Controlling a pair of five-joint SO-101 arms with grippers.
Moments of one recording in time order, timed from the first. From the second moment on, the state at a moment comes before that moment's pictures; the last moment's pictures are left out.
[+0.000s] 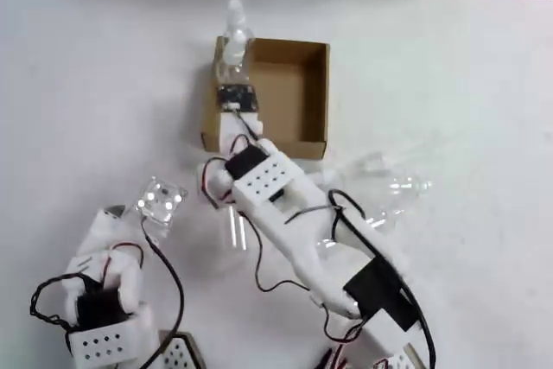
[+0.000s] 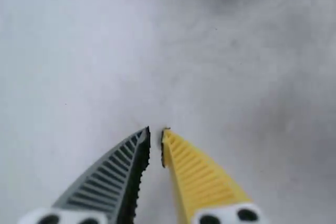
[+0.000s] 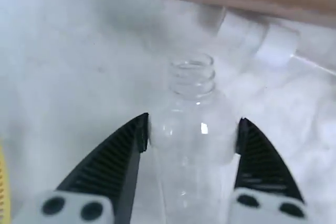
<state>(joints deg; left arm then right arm) -18.9 -103.4 97.3 62.5 -41.2 -44.4 3.3 19.5 55.9 -33.3</state>
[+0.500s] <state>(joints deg) -18.9 -103.4 97.3 62.5 -41.2 -44.5 -2.9 18.2 66.5 -17.0</state>
